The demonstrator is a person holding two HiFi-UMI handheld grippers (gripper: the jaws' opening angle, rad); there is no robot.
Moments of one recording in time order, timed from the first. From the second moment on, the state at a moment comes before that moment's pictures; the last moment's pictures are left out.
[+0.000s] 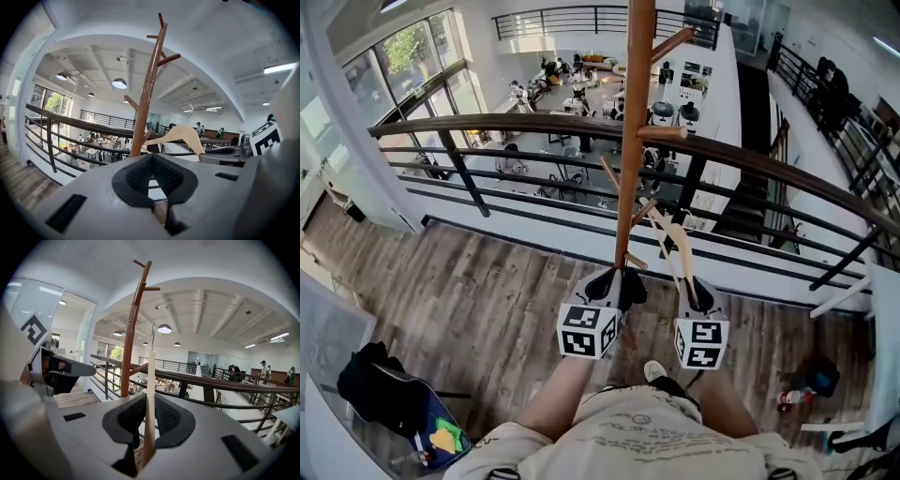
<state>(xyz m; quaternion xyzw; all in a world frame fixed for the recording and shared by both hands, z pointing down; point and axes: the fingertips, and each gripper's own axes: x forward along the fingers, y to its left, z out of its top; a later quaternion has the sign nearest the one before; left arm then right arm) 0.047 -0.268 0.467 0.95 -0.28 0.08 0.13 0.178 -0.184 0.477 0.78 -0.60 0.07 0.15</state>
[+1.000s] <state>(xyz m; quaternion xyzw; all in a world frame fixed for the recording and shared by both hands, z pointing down) 0.079 -0.290 0.469 0.91 -0.38 0.09 0.14 0.211 -0.242 0.501 0.69 -0.70 0.08 0.17</state>
